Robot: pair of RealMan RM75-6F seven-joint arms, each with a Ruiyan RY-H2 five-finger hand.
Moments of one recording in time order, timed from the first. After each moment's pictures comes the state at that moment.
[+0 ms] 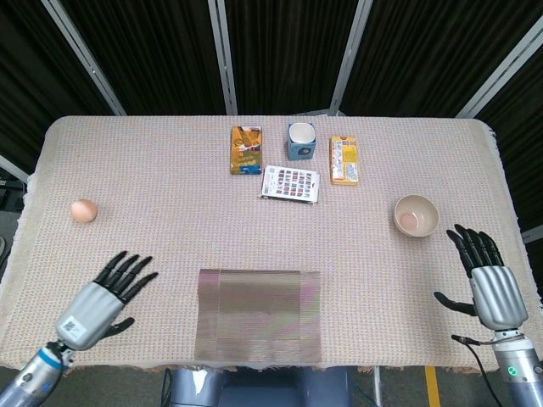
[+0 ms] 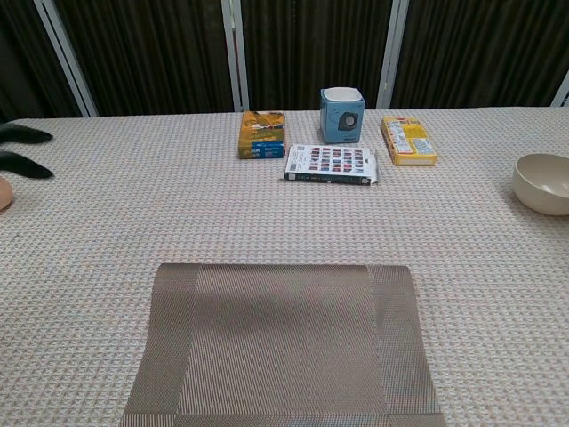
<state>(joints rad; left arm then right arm) -0.24 -1.18 0.06 -1.66 1.97 1.35 0.18 0.15 -1.09 0.05 -1.67 -1.55 1.48 0.05</state>
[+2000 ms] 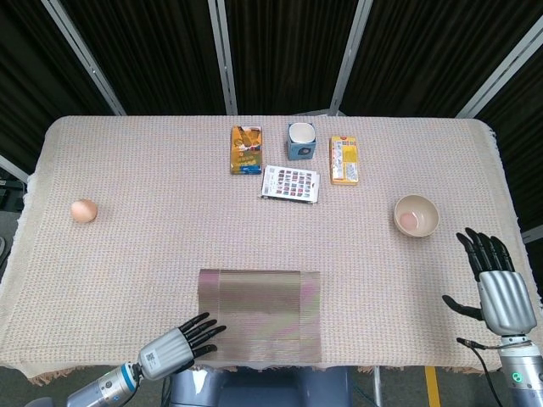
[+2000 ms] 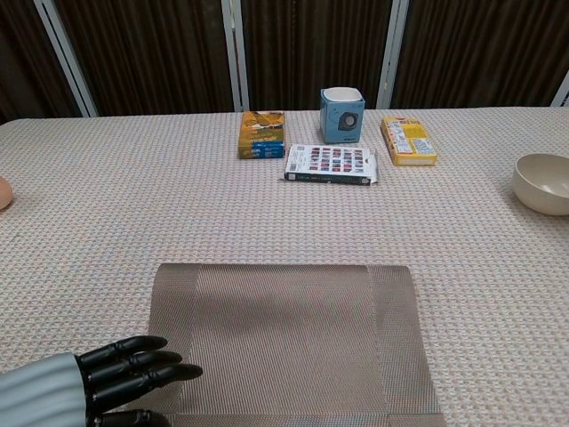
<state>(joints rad) -0.35 -1.72 0.30 -1.01 2.10 1.37 -0.03 0.12 -1.07 0.07 -1.70 -1.52 1.48 0.01</state>
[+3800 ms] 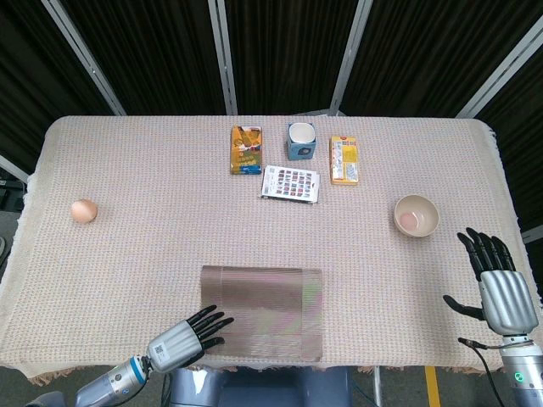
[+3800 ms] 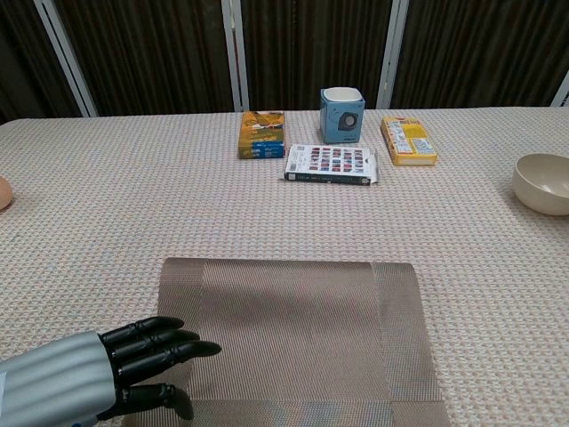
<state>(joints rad) -0.41 -1.70 0.30 -1.12 2.01 1.32 0.02 0.12 -1.06 0.07 -1.70 -1.52 1.47 0.02</state>
